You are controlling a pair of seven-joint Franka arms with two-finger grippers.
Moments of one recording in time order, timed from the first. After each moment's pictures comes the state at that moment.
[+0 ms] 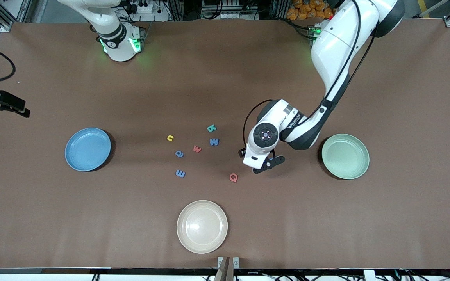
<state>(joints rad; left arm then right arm) -0.39 0.83 -0.31 -1.44 0.15 2.11 -1.14 -0.07 0.10 -0.02 -1.51 0.03 1.57 -0.09</state>
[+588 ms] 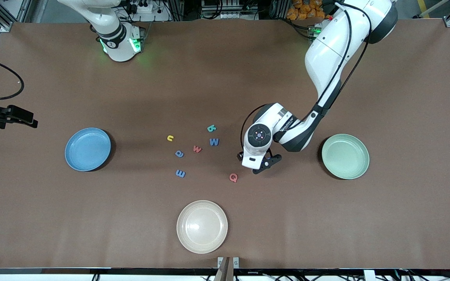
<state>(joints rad) -0.40 0.88 -0.31 -1.44 0.20 2.14 -1.27 -0.07 0.15 -0.02 -1.51 0.03 1.59 -0.09</state>
